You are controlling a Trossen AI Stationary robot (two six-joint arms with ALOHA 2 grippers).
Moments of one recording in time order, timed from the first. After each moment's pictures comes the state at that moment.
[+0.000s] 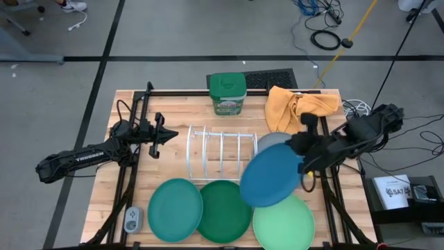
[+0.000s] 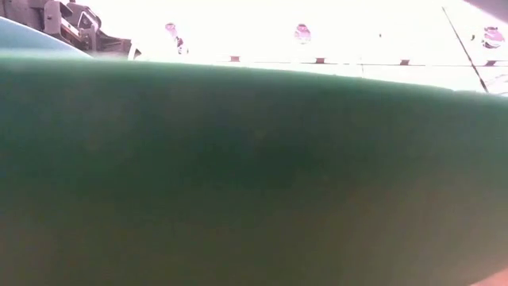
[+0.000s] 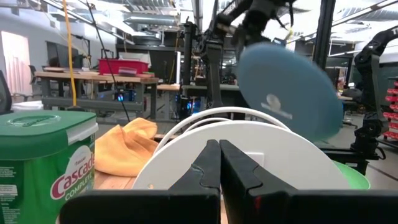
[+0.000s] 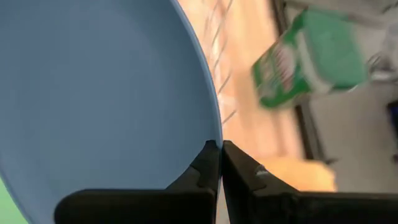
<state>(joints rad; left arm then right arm) 0.50 0.42 0.00 0.64 0.52 -0.15 0.52 1.28 1.67 -1.48 0.61 0.38</state>
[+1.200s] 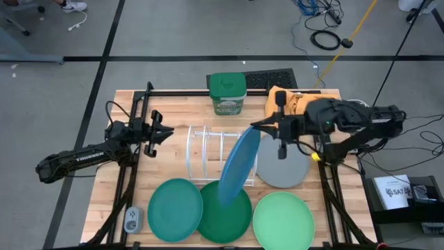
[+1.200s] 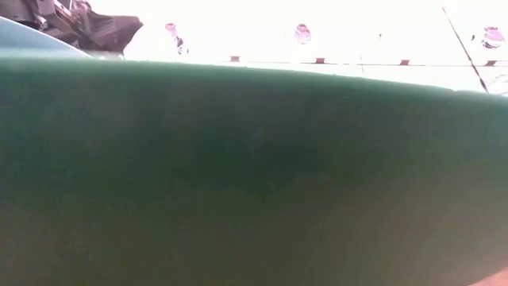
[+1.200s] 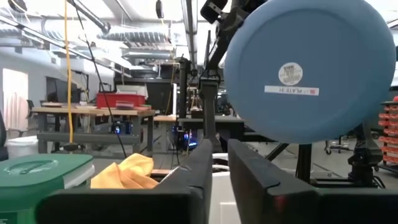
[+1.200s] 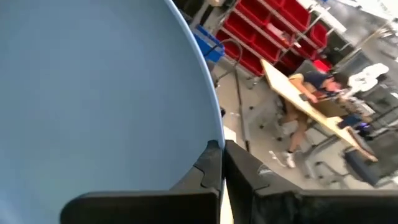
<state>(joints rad) 0.50 0.42 0.01 0.81 0.52 -0.21 0.20 1.28 1.64 -0.60 0.28 -0.51</state>
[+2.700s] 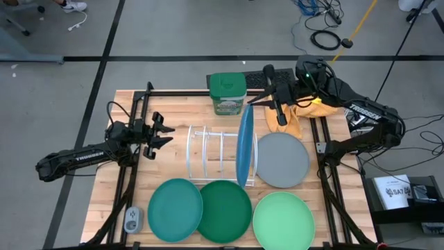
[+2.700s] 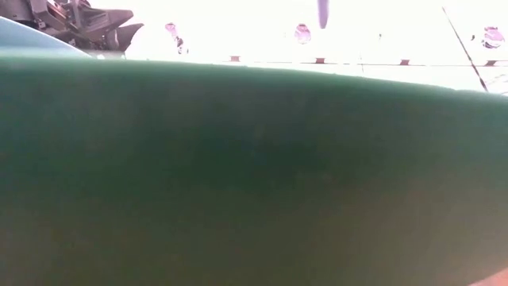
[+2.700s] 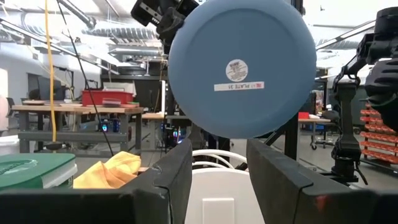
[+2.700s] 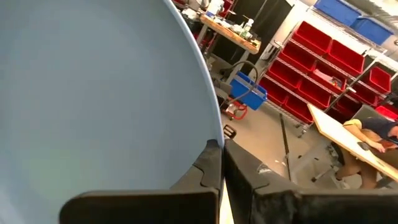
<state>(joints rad) 0.47 0.42 0.01 0.80 0.55 -0.20 -0.40 1.27 1.47 -0.37 -0.61 -0.60</state>
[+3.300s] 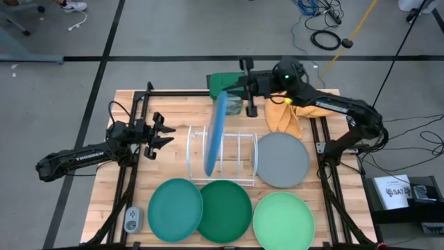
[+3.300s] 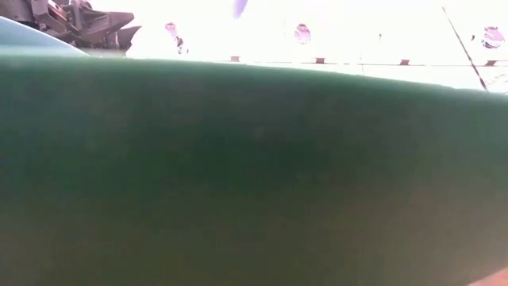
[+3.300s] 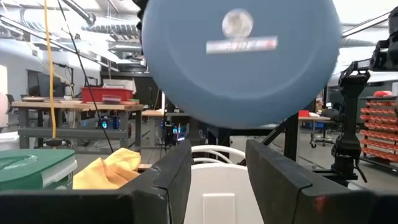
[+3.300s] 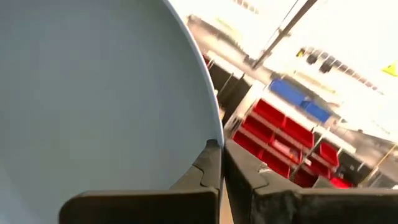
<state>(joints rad) 0.47 0.42 0.01 0.78 0.55 -0.20 -0.40 1.52 1.43 0.39 -0.66 -0.44</state>
